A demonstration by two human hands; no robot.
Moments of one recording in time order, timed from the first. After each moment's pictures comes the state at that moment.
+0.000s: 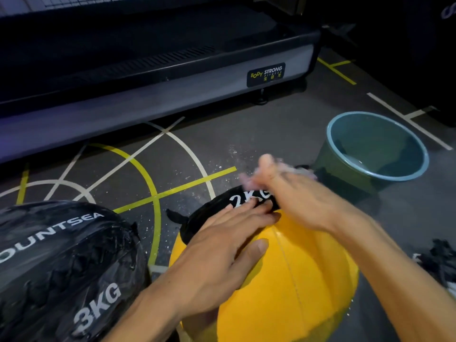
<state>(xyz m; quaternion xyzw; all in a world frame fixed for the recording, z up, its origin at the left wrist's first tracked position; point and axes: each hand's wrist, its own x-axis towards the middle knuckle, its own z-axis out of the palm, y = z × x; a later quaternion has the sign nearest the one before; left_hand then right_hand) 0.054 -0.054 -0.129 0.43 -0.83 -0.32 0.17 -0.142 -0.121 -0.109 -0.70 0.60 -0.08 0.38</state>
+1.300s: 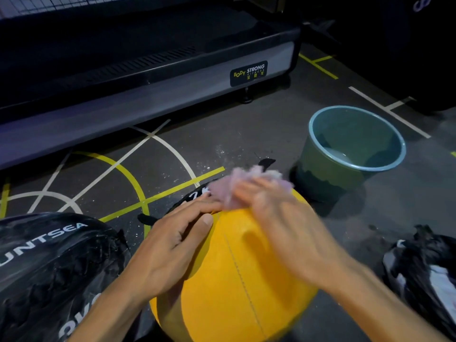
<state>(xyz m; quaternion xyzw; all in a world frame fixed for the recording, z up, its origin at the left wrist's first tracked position) 0.085 -0.064 -0.140 0.50 -0.72 -0.40 0.26 -0.143 -0.057 -0.111 -0.77 0.52 -0.24 0.29</state>
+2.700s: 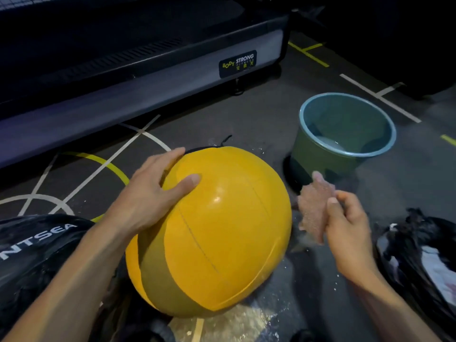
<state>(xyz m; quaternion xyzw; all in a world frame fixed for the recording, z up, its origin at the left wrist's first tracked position) 0.103 -0.137 -0.133 0.60 -0.71 -0.34 0.16 -0.226 -0.039 -0.215 -0.34 0.74 -0.51 0.28</state>
